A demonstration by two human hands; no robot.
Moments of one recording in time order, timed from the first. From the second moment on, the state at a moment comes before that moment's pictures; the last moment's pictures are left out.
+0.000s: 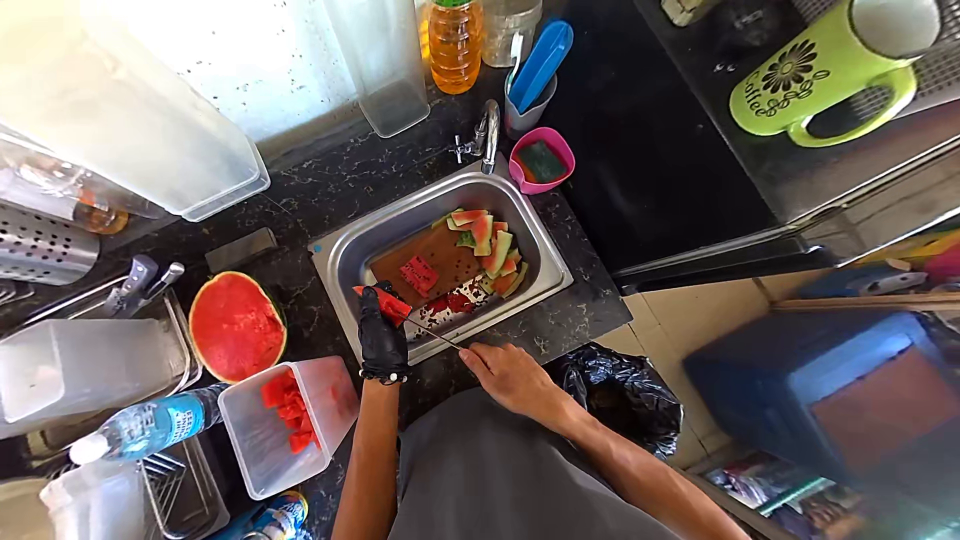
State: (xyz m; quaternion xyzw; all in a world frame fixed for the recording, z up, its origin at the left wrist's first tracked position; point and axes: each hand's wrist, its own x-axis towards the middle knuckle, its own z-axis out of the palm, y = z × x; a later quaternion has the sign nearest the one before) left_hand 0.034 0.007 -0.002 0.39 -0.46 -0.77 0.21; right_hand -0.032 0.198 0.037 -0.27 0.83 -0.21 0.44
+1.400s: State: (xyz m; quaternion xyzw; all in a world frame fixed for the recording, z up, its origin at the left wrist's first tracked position) left_hand 0.141 -0.060 0.082 0.28 -0.22 -0.91 0.19; right_hand -0.023 0.115 0.071 -0.46 0.73 -0.37 0.34
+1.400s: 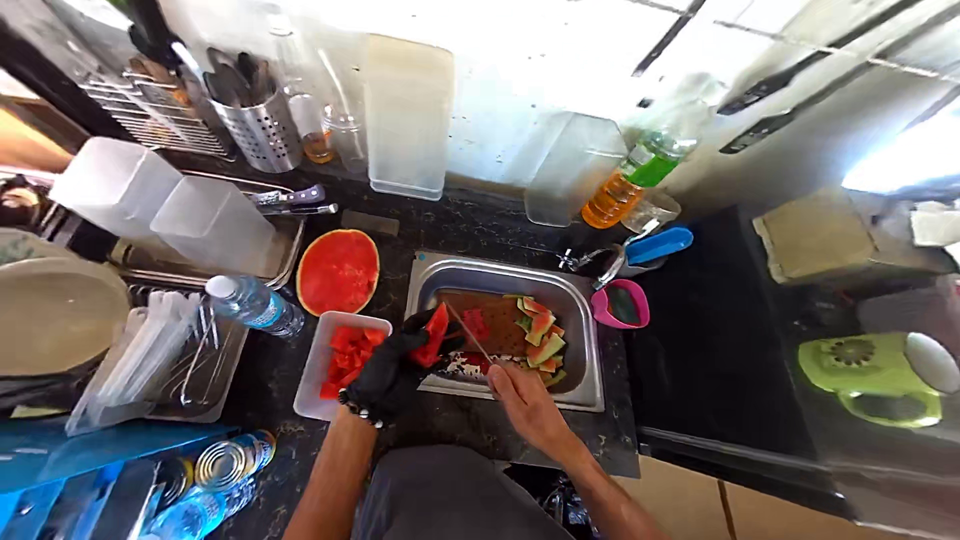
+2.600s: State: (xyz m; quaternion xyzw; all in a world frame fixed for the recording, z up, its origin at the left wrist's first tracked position) left_hand 0.279 -0.080 0.051 0.26 -0.20 -0.90 0.28; right_hand 0.071 0.049 0.074 -0.53 0.65 -0.21 0.50
